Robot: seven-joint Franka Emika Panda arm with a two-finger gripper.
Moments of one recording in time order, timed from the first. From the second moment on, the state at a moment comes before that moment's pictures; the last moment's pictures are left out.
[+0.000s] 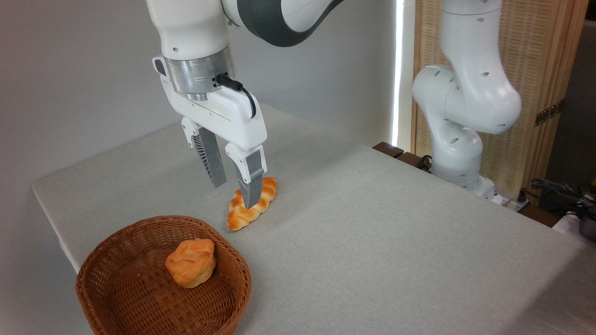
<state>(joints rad) -0.13 0.03 0.06 -1.73 -0.07 1.73 0.65</state>
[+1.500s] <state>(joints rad) -0.30 -0.04 0.01 -2.01 -0.07 1.92 0.26</state>
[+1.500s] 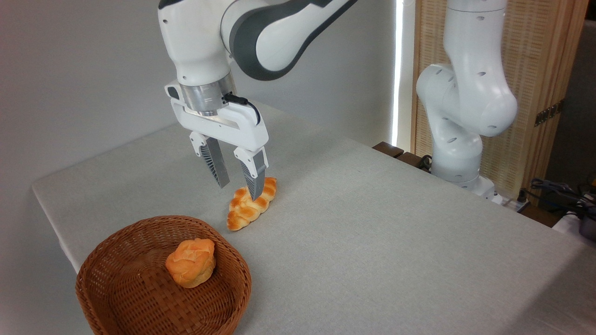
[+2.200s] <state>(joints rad) -0.36 0.01 0.01 -2.07 -0.10 1.96 0.15</state>
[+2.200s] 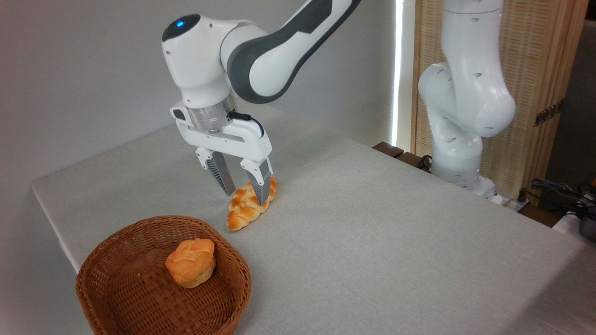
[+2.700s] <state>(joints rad) -0.37 0.03 0.01 -2.07 -0.10 1.97 0.15</state>
